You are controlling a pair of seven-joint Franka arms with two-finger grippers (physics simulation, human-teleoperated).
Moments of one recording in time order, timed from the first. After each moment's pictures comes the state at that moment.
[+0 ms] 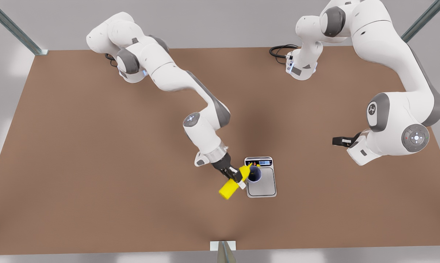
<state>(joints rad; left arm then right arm) -0.22 0.46 0.24 -1.21 -0.08 1.38 0.14 0.81 1.01 -0.27 -0.92 0.51 2.69 1.15</state>
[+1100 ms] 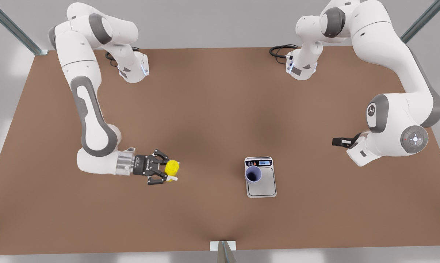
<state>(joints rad) -0.22 0.47 0.24 -1.21 -0.08 1.38 0.14 -0.03 0.58 0.25 -1.54 1.31 1.96 1.04</state>
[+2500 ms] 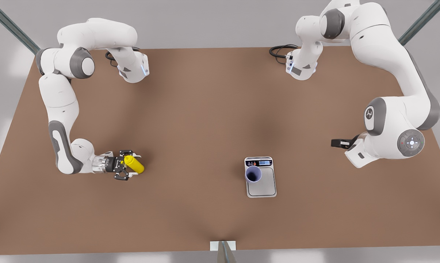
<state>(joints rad) -0.22 0.48 0.24 -1.22 -0.08 1.38 0.14 -0.30 0.91 0.10 -1.67 1.35 1.54 0.52</state>
